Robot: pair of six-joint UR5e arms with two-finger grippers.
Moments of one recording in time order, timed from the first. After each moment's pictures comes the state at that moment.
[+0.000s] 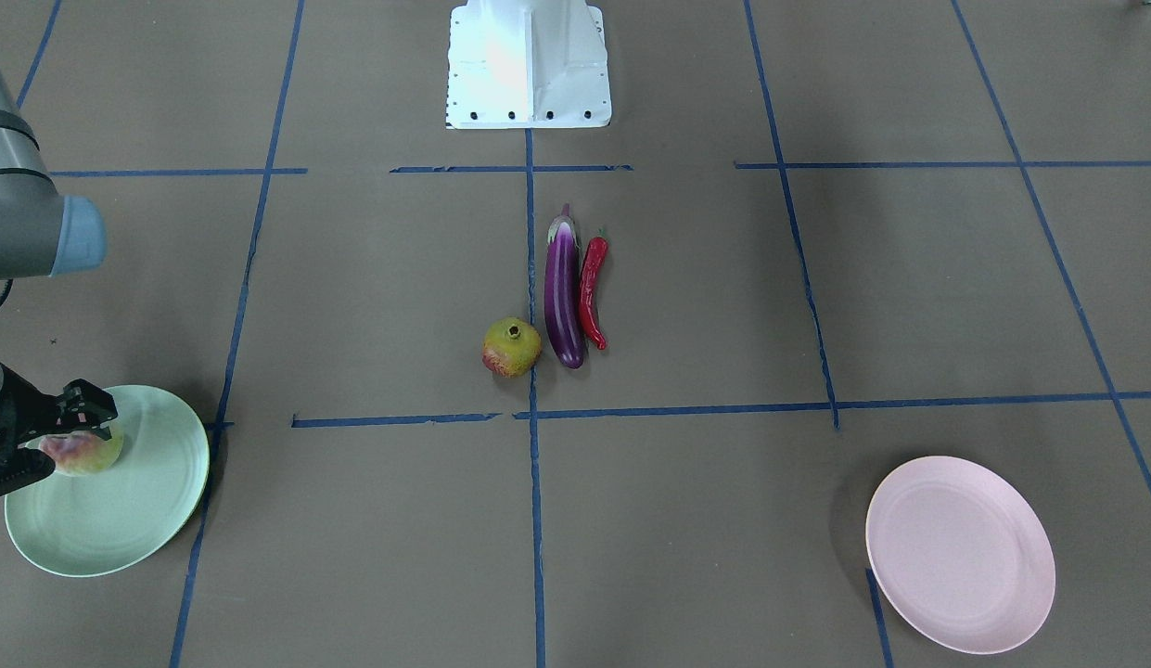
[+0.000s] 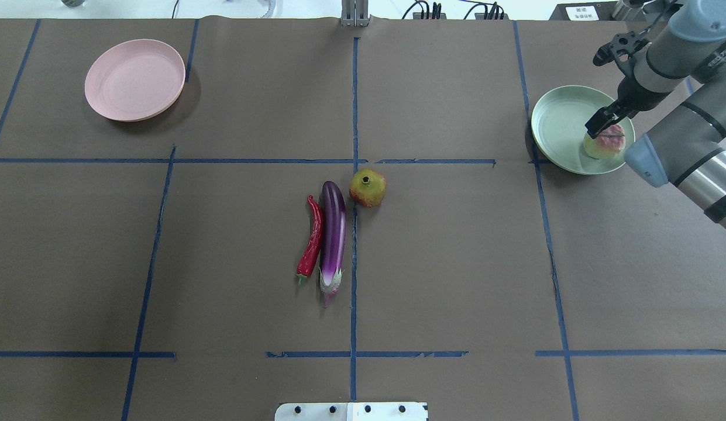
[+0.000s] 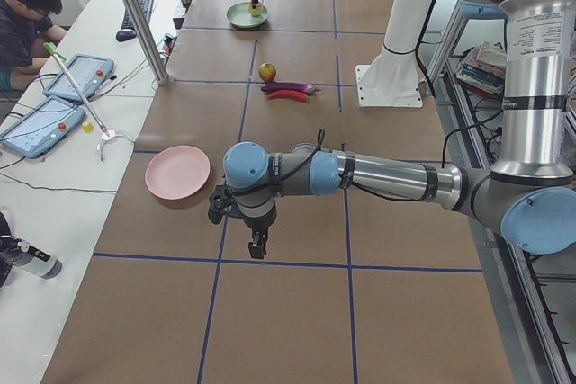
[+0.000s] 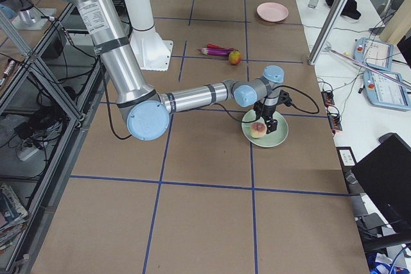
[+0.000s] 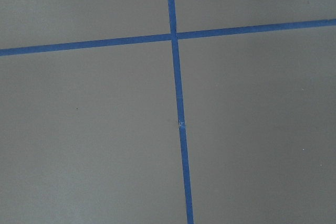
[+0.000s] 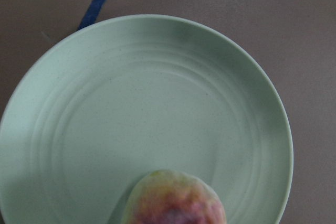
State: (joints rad) left arm -1.58 -1.50 -1.78 -1.37 -2.36 0.14; right arm 1.11 -1.17 1.36 -1.36 2.15 0.17
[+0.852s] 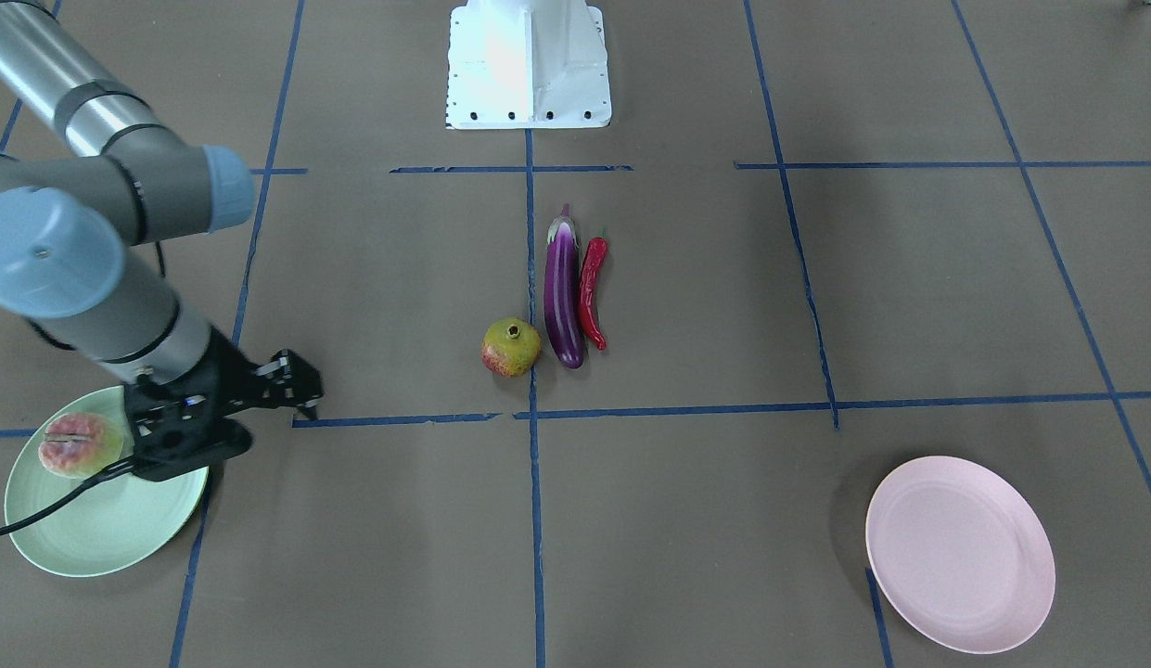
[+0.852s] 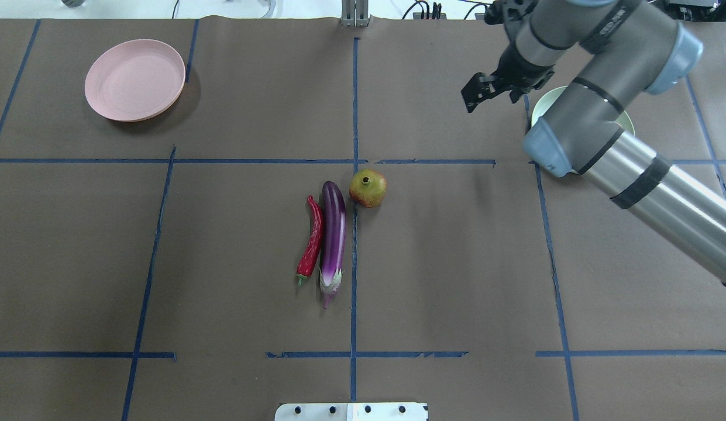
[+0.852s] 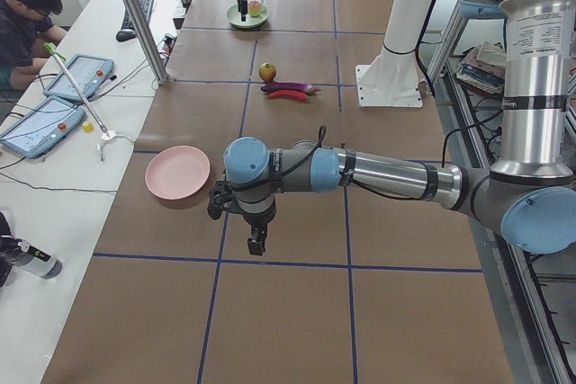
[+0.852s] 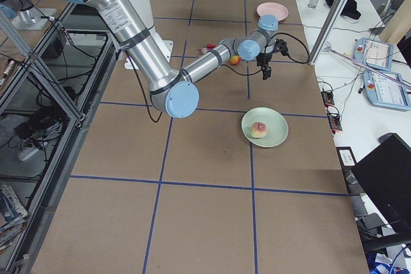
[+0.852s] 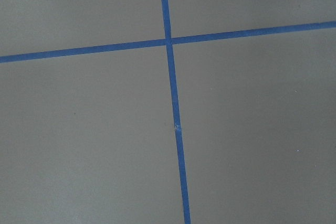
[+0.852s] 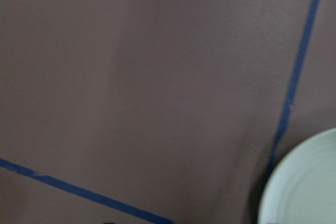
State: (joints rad) left arm -1.58 -1.50 -1.79 -1.37 -2.36 0.14; right arm 0.89 -0.89 1.46 -1.39 2.11 0.70
